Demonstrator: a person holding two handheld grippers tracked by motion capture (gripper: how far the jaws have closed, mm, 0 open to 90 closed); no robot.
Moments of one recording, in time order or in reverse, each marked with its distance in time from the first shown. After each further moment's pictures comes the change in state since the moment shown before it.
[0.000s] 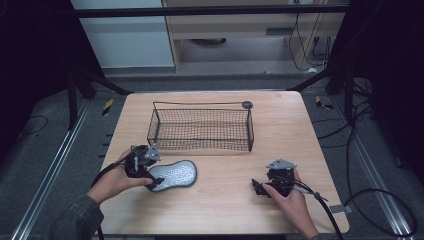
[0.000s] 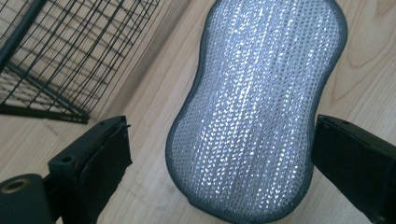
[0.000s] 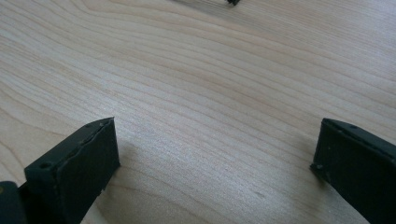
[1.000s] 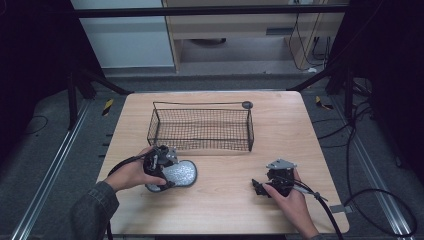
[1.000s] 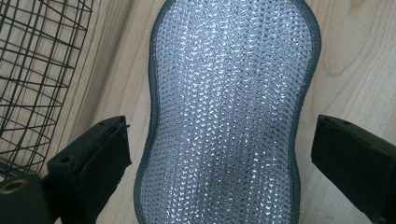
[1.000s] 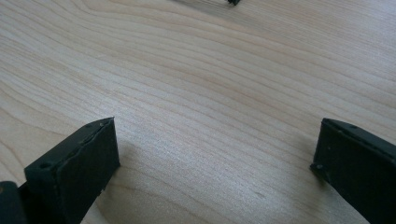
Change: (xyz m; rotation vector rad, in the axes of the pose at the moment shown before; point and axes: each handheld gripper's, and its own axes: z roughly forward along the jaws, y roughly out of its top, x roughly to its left) left arm -0.008 0.035 0.031 0.132 -0.114 0.153; right arm 0.000 0.000 0.000 0.000 0.002 -0.001
